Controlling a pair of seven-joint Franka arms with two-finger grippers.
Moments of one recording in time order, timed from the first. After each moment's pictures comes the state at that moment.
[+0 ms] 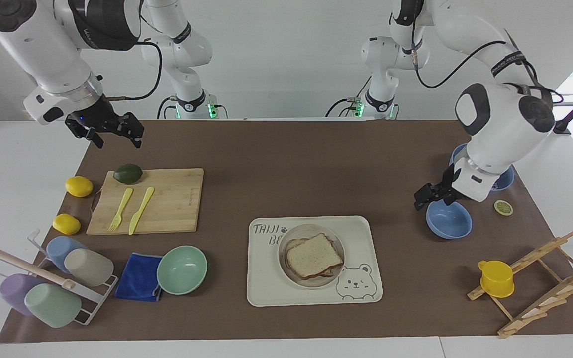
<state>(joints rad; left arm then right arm) -0.20 0.28 0.15 -1.49 -0.18 1.71 -0.11 0.03 0.04 -0.08 -1.59 0.02 1.54 -0.01</state>
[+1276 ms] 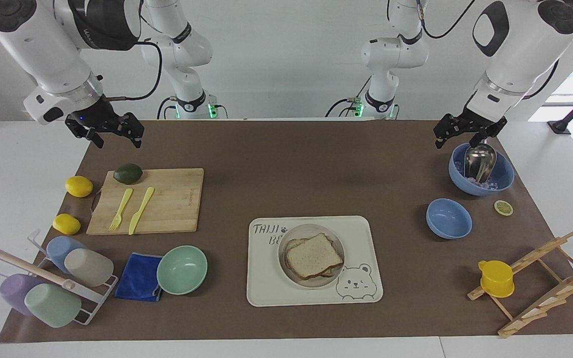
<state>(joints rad) -0.09 -0.03 0.01 -1.70 -0.03 1.63 -0.03 0.03 0.04 -0.08 -1.59 0.02 1.54 -0.01</state>
